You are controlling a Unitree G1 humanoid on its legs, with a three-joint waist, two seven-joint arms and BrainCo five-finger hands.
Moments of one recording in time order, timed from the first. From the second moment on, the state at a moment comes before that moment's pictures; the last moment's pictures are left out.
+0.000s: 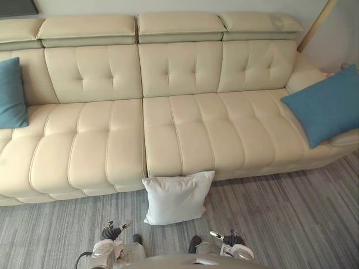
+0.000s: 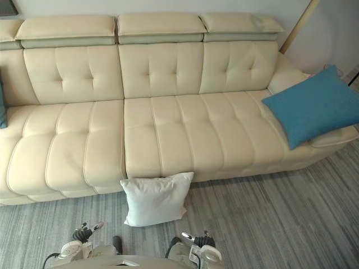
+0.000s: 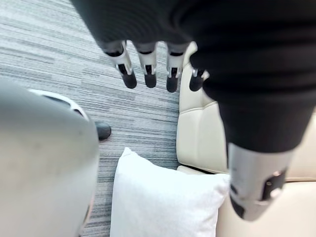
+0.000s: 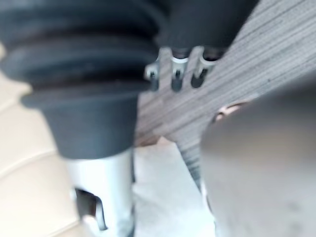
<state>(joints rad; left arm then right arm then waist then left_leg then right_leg) 0.05 0.06 0.20 1.03 -0.06 -0.05 0.12 0.05 -0.01 -0.25 0.96 0.05 -0.02 -0.14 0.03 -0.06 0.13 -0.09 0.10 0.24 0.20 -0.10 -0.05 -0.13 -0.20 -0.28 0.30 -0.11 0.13</state>
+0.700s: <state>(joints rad) 0.07 0.07 0.23 1.08 -0.09 -0.05 0.14 0.02 -0.09 -0.27 1.04 0.04 -0.02 -0.11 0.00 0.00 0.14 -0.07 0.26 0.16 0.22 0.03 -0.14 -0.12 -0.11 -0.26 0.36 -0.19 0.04</state>
